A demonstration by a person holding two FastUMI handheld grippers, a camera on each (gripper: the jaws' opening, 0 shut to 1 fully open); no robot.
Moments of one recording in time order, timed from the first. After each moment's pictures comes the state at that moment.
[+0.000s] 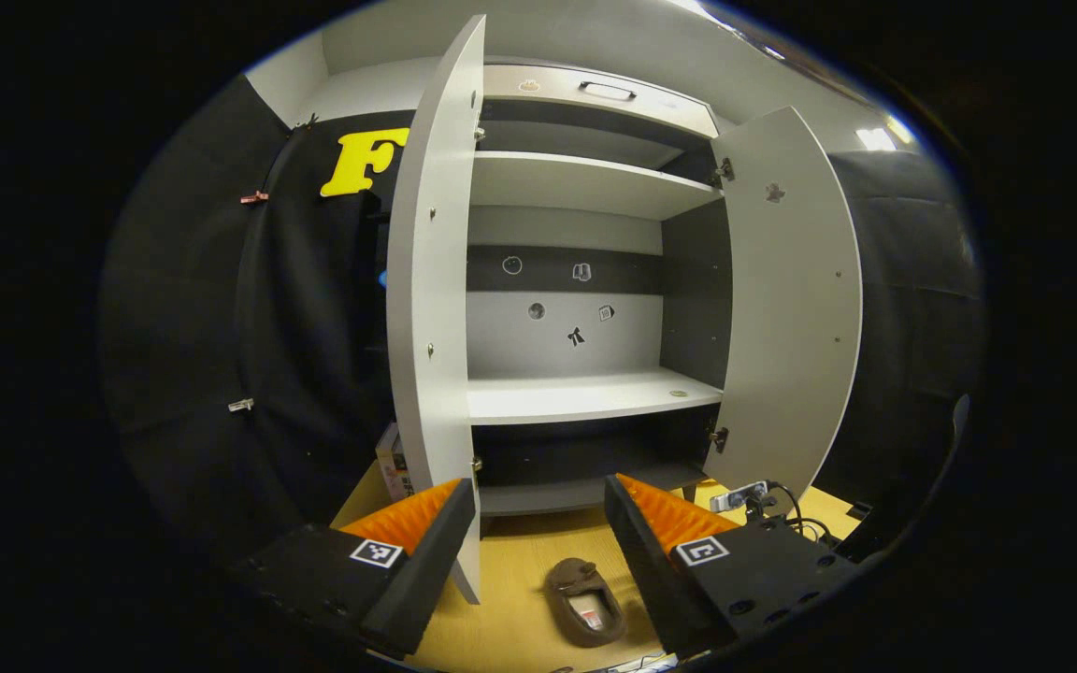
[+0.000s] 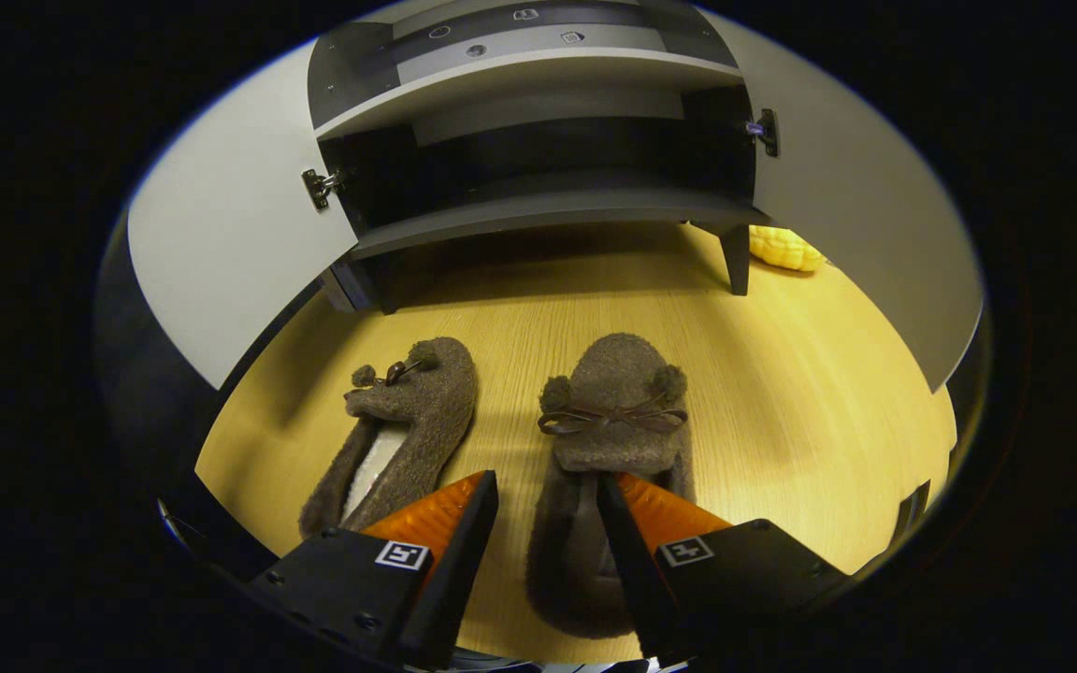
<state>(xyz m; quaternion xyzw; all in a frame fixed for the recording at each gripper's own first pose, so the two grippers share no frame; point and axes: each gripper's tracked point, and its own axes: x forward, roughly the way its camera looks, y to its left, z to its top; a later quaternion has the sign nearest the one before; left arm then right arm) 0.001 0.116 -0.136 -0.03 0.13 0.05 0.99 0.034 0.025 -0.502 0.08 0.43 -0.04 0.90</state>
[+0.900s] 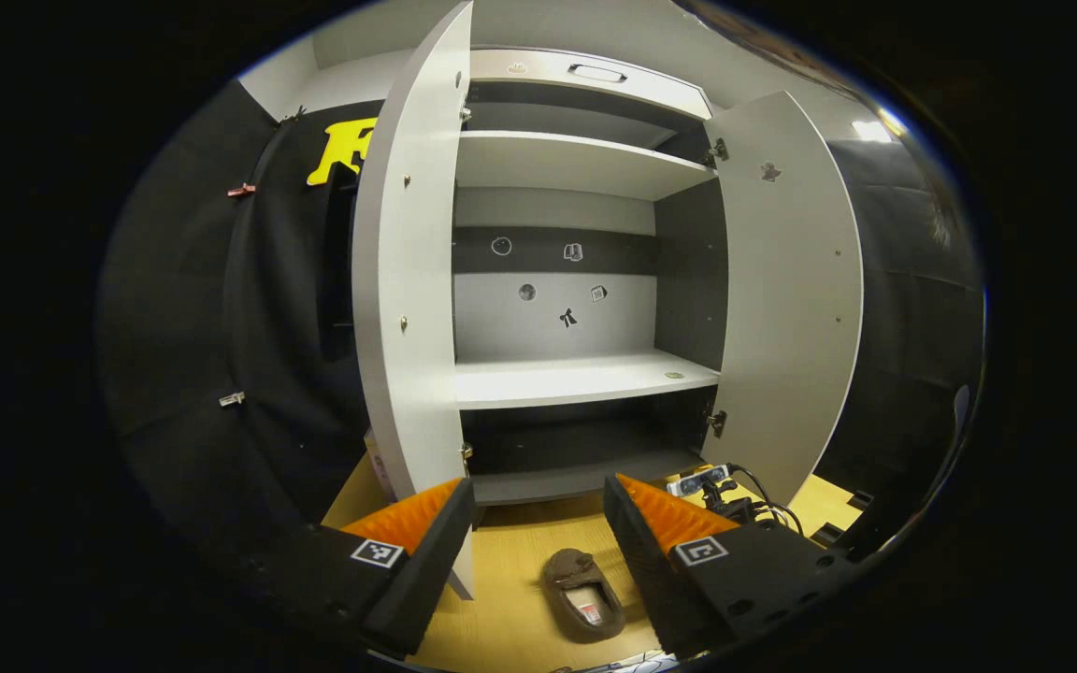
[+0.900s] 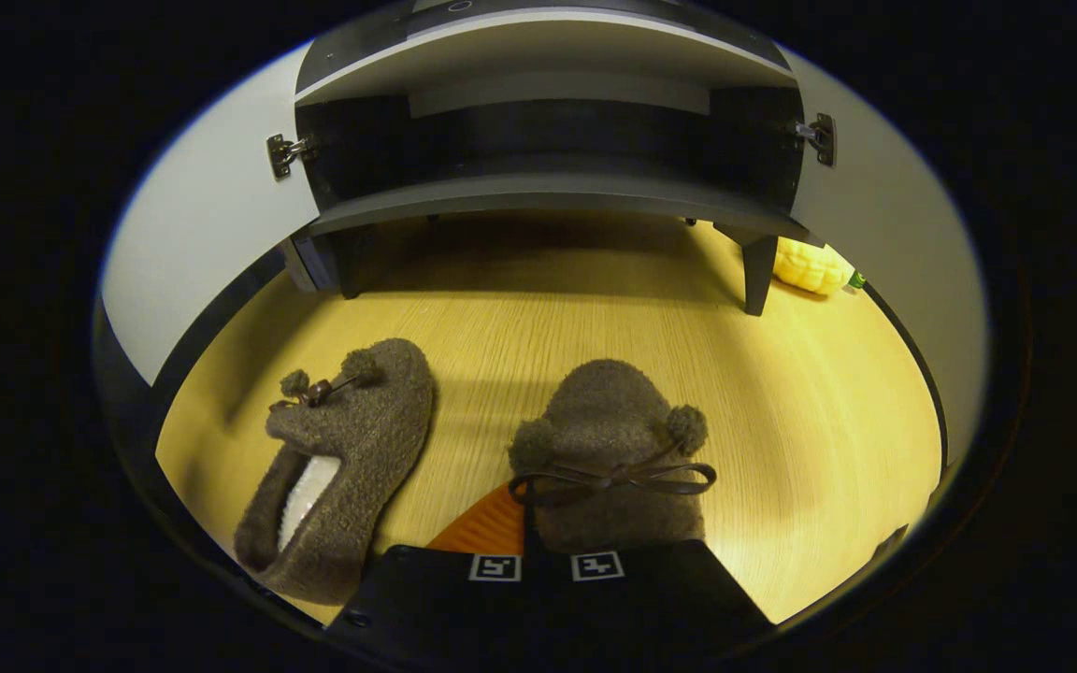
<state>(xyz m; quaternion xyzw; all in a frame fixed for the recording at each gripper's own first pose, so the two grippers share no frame) 0.009 0.106 -0.147 -0.02 0.15 0.04 0.99 0.065 0.003 -0.525 0.02 0.45 -0.04 0.89</state>
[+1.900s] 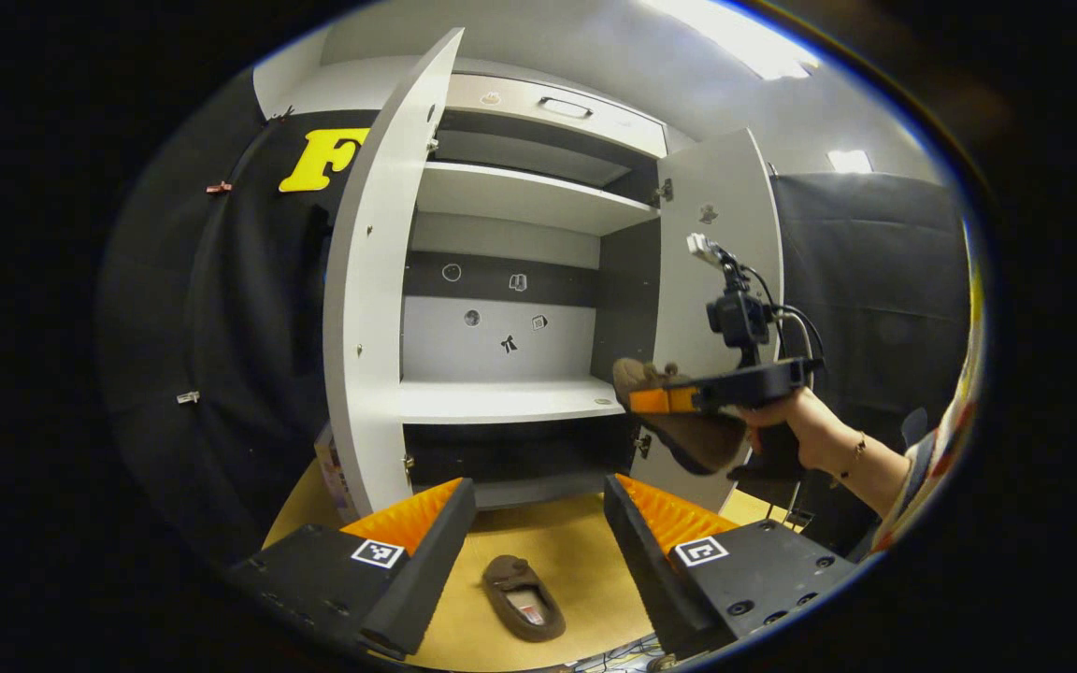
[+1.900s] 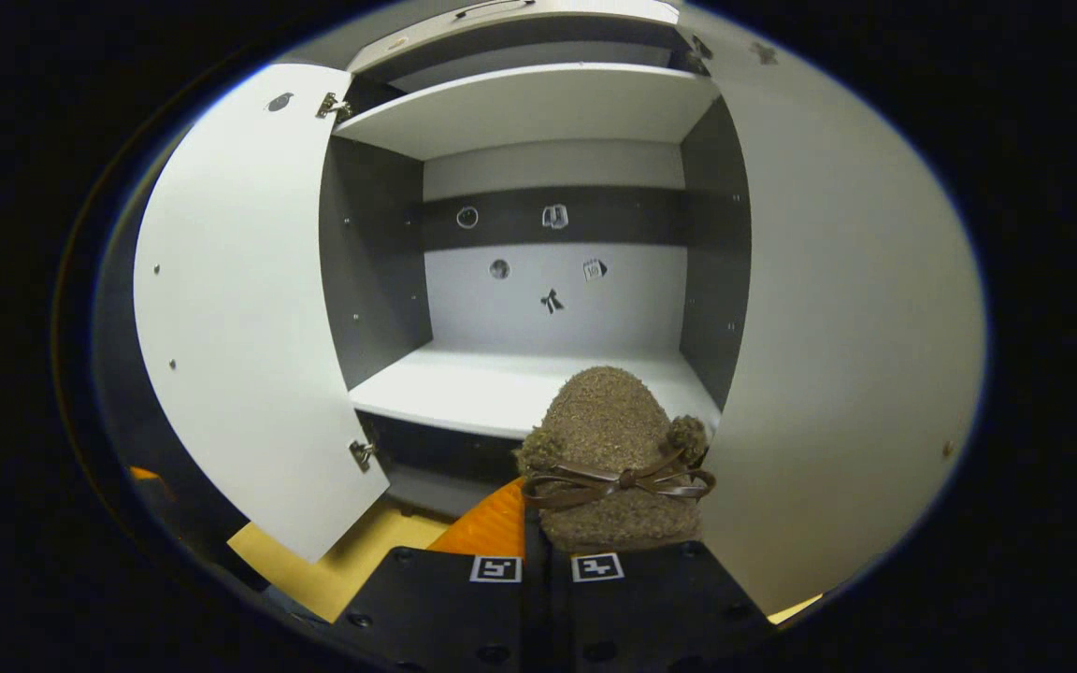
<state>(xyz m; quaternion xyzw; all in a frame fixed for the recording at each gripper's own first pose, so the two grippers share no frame) -0.031 0.061 -0.114 -0.06 0.11 -0.05 0.99 0.197 -0.028 -0.136 -0.01 0.19 -0.02 0.98</state>
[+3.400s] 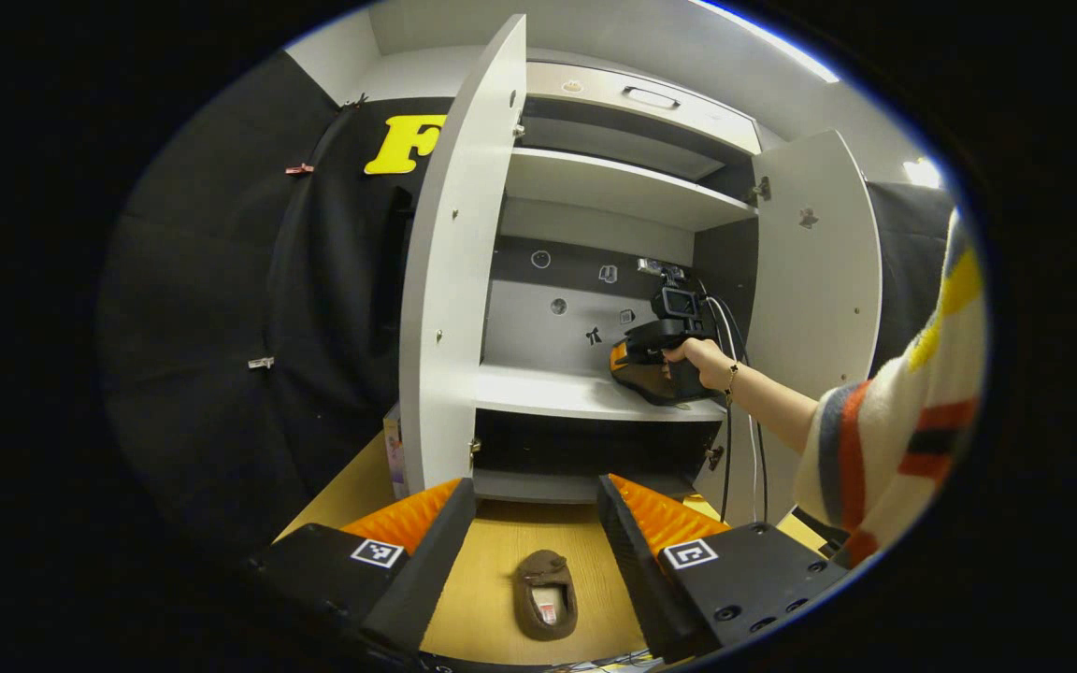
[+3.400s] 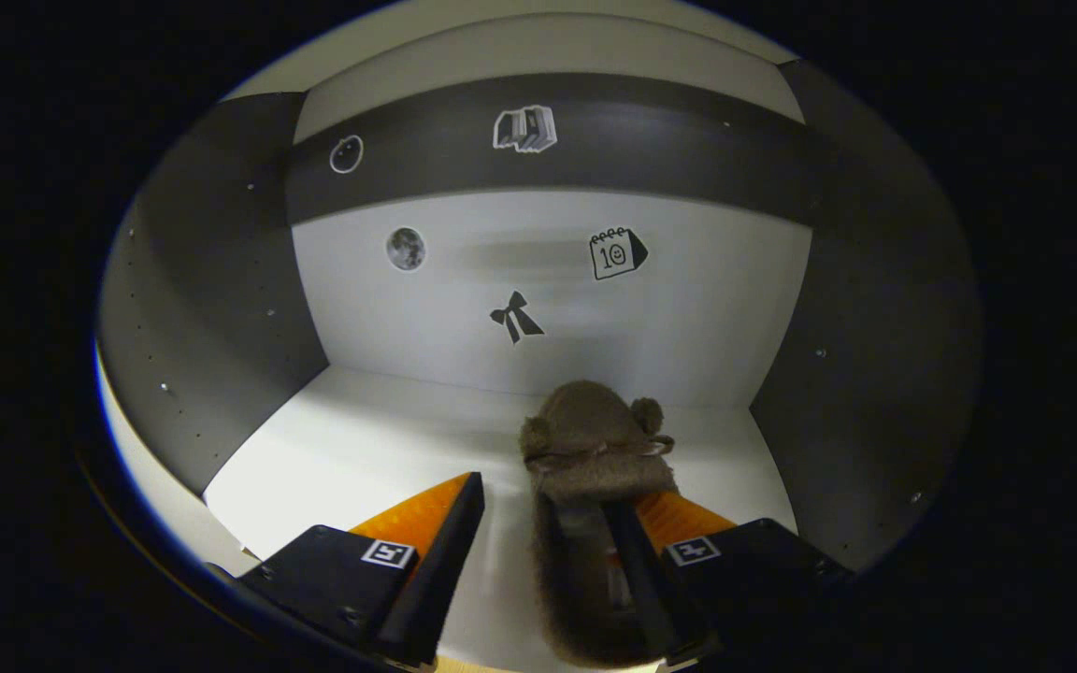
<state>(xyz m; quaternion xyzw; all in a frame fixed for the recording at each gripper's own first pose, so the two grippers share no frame) -0.014 0.087 -0.117 -0.09 0.13 0.09 0.98 0.440 -0.066 -0.205 -0.02 0.28 -0.04 0.96</state>
